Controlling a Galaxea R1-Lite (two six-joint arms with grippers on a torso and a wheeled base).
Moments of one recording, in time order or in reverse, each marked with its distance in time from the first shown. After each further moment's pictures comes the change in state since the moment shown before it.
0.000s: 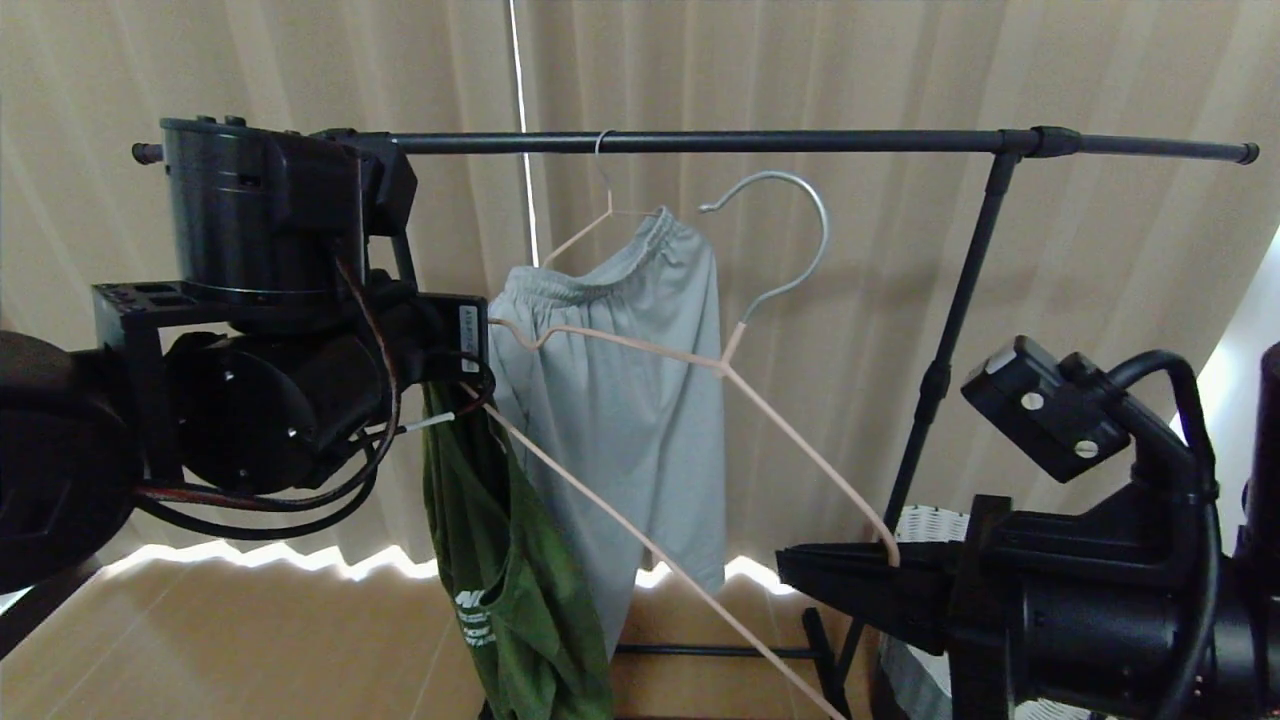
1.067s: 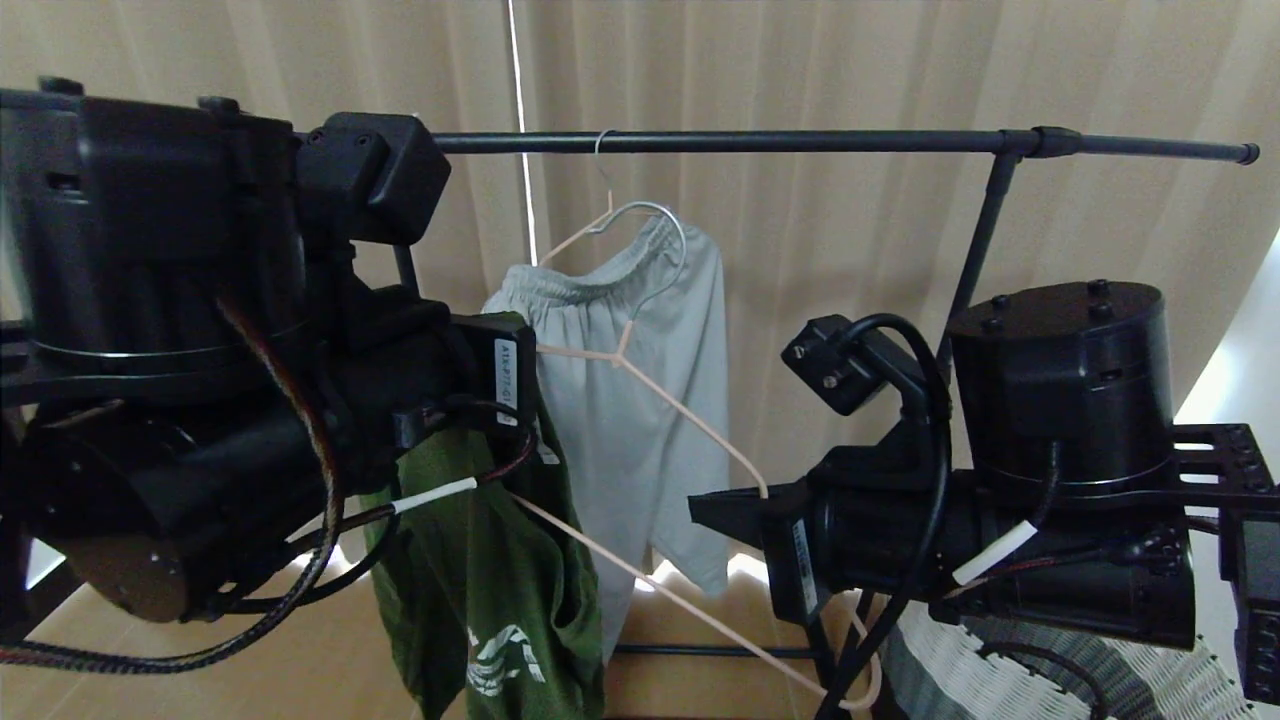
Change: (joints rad) left arm -0.196 -0.111 0.067 0.000 -0.096 -0.003; right arm -0.061 0.243 -0.179 -0.007 0.002 0.003
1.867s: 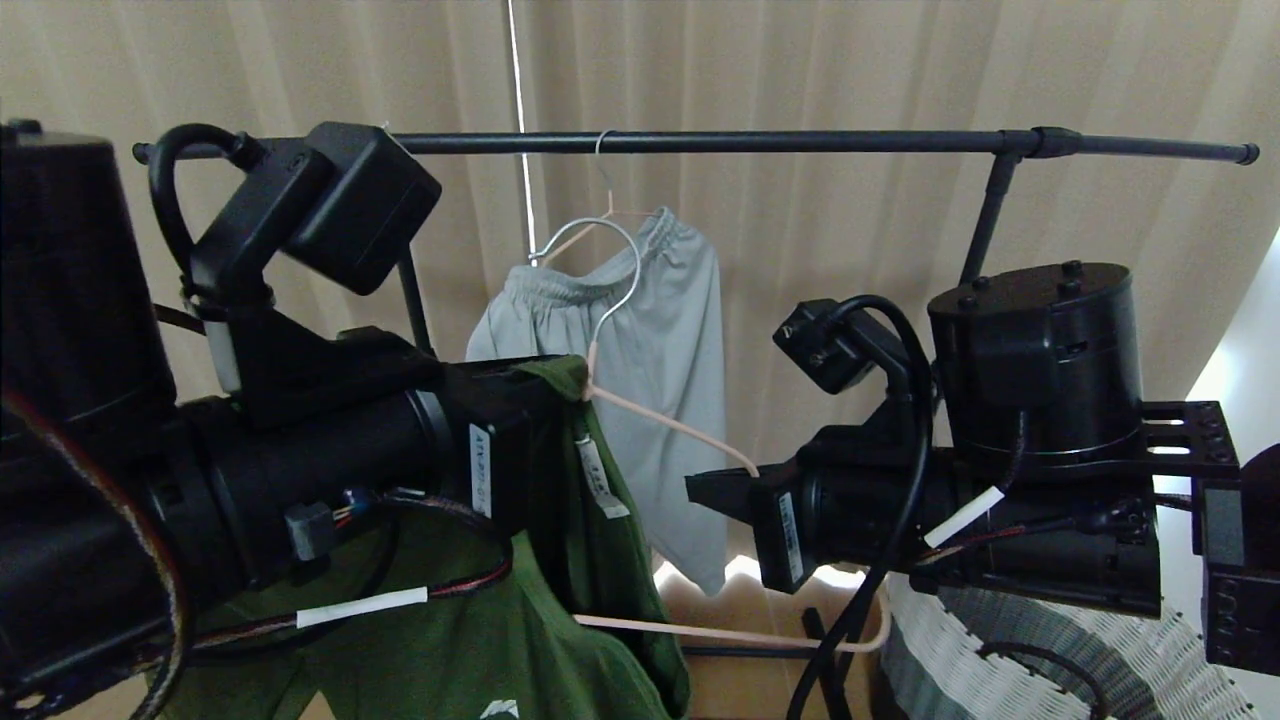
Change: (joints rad) left arm -0.041 -0.104 0.117 -0.051 -0.363 0.064; right arm -0.022 0.026 -0.043 0.005 -0.007 -0.003
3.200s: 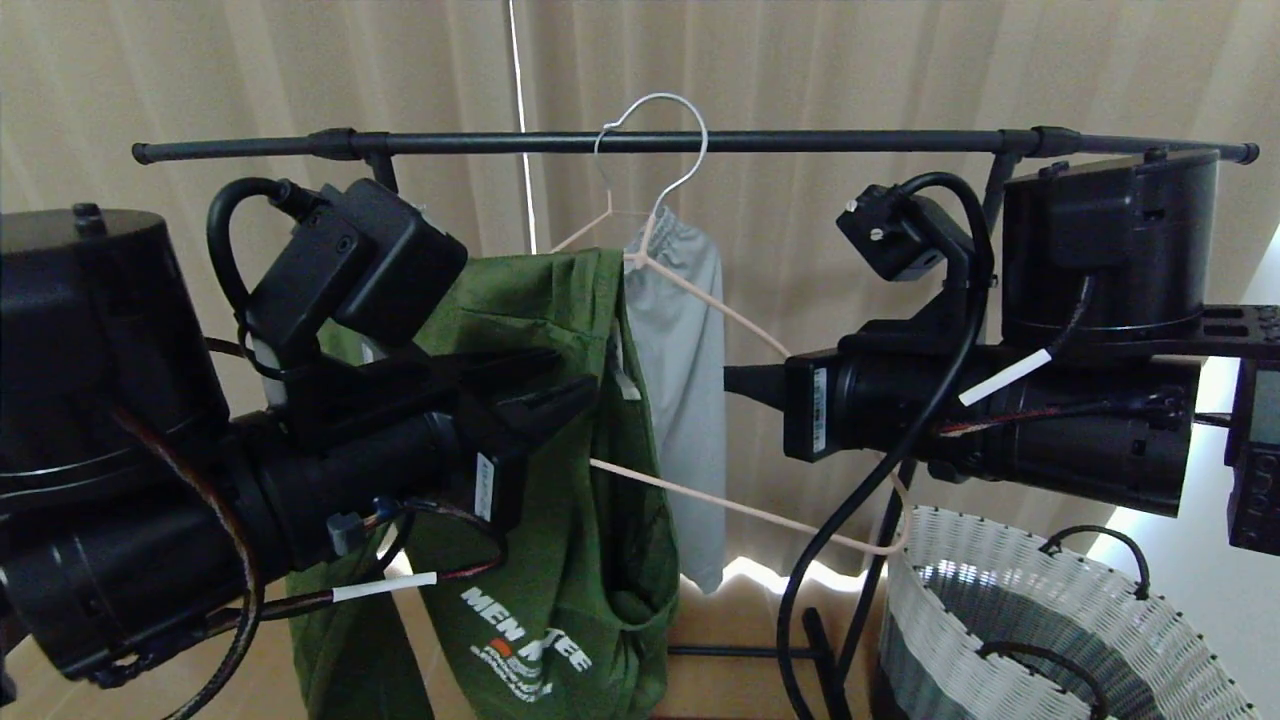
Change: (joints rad) left arm 0.118 0.043 0.115 -0.226 -0.133 0.205; right arm -0.086 -0.013 -0.114 0.005 -0.071 0.001
